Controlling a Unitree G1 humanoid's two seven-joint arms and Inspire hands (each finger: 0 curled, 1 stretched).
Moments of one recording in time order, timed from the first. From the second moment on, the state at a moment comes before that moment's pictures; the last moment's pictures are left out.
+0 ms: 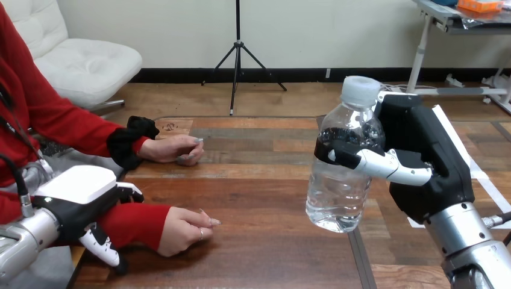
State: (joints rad) left arm -0.32 0.83 -0.26 0.66 0.78 -0.51 -0.06; right arm 0.05 -0.17 -0.12 -0.40 0.34 0.13 0.32
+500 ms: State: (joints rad) left arm -0.36 0.82 -0.28 0.74 0.78 -0.53 -0.01; right arm 0.06 -0.17 -0.12 -0.40 0.37 0.15 0.31
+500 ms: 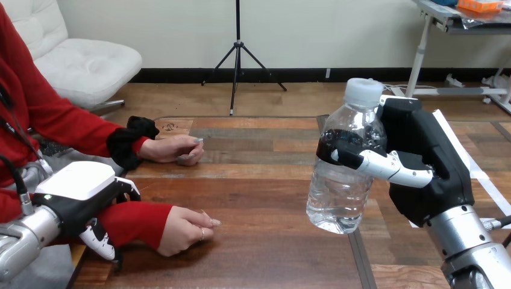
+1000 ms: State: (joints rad) left arm -0.38 0.81 -0.29 0.76 0.78 -0.54 0.00; right arm 0.06 -0.16 -0.11 -0.40 0.35 0.16 0.30
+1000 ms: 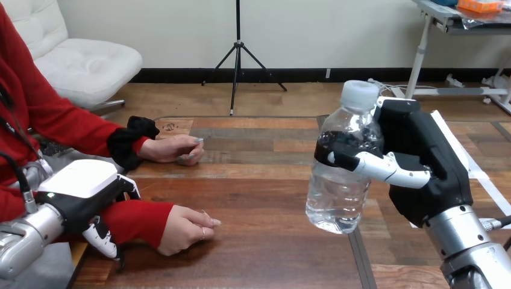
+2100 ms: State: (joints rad) left arm -0.39 0.73 -0.30 0.78 0.72 -0.51 0.02; right arm 0.01 -0.12 -0.08 -0.34 0.38 0.19 0.28
